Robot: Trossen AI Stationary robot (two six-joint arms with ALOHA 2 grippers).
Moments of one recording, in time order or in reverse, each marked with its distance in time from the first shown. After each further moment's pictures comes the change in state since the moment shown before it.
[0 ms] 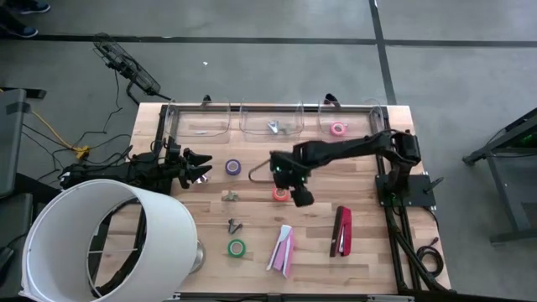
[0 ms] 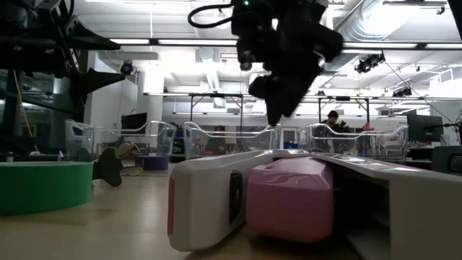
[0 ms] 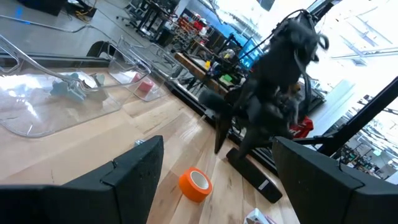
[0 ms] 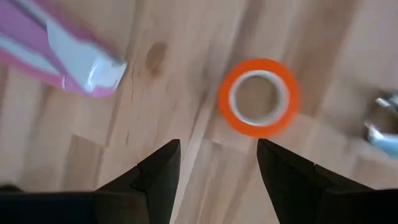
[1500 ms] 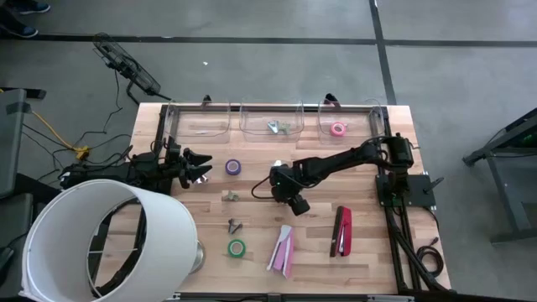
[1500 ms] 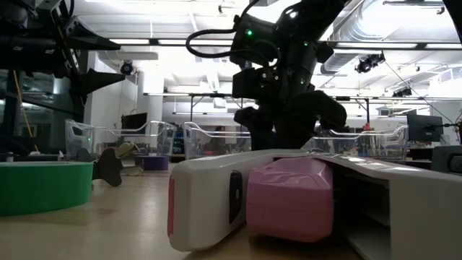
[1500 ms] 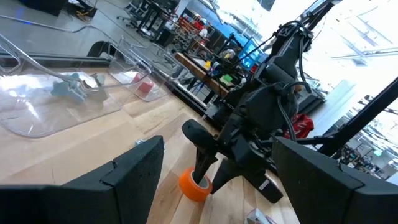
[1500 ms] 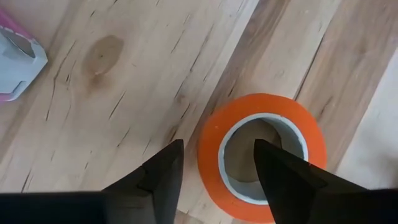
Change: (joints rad) left arm 0.000 0.000 0.000 0.000 0.000 0.000; right arm 0.050 0.077 -0.208 0.423 0.113 -0.122
